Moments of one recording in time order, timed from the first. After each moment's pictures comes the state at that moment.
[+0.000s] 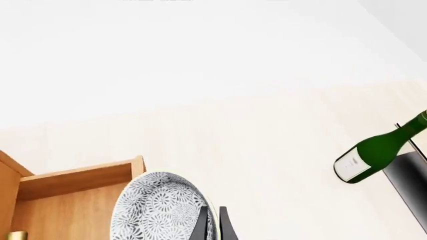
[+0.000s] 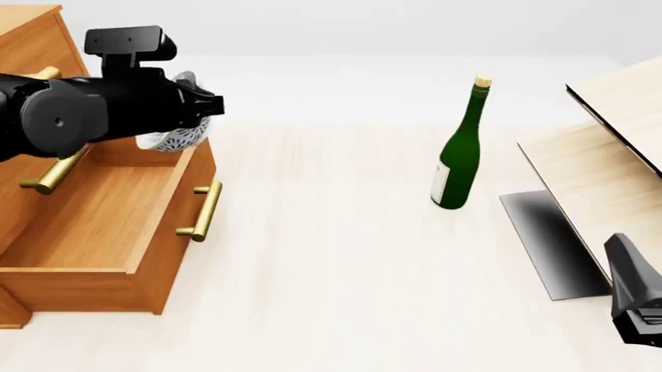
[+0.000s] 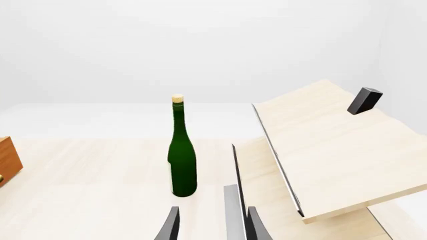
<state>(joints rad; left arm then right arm) -0.31 1.37 -0.95 0.09 -0.13 -0.01 0.02 0.00 -0.01 0.00</state>
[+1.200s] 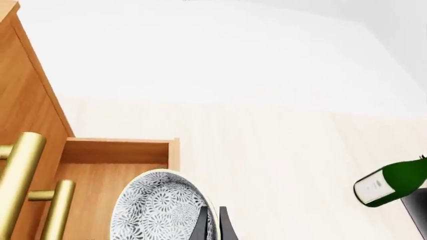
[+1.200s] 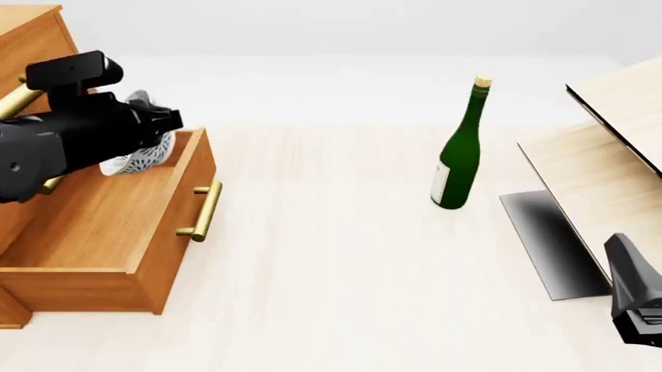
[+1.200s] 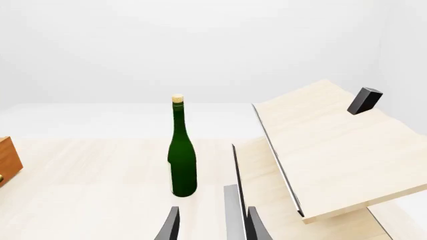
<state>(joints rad) -0.20 1.27 -0.76 -0.04 -0.22 -0.01 0.02 0.00 -0.01 0.00</state>
